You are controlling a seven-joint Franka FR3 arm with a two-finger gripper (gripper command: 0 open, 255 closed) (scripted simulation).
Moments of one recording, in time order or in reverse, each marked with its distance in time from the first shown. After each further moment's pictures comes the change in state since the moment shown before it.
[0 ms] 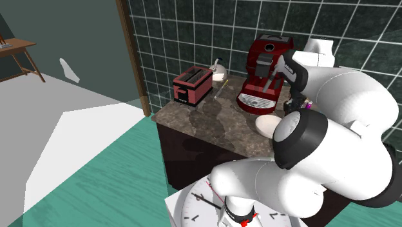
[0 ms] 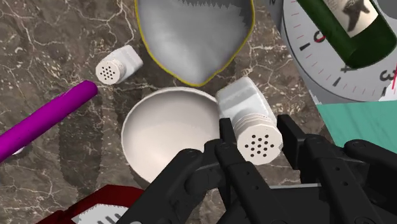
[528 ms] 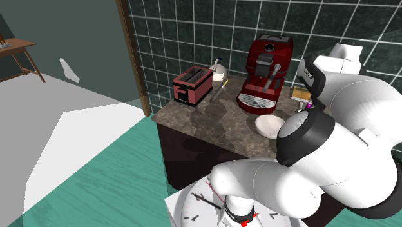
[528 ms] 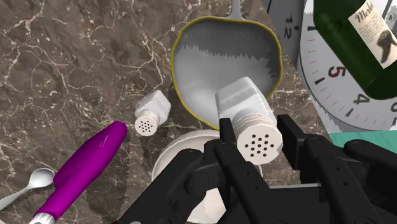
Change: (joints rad) arm -0.033 0.001 -0.135 0.058 -0.070 -0.006 -0.154
